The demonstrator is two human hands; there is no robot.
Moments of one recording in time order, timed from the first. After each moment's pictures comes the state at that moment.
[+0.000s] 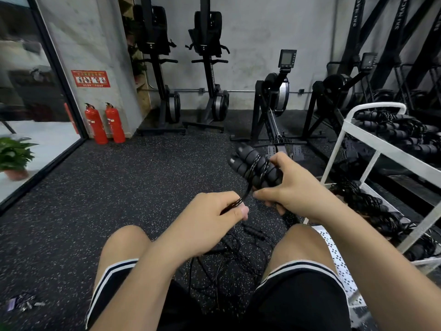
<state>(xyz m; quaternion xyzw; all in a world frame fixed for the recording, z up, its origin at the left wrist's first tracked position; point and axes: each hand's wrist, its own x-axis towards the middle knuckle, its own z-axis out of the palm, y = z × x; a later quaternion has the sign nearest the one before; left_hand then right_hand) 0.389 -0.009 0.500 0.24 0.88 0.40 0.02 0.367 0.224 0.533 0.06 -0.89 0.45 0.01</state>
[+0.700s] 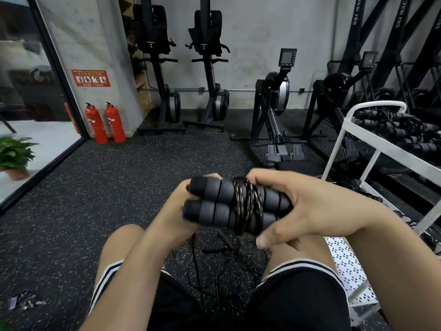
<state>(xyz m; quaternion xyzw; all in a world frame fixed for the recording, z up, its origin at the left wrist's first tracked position) 0.371 -0.025 0.495 0.19 0.65 0.73 0.14 0.426 0.217 0.582 0.28 -0.80 0.48 -0.21</state>
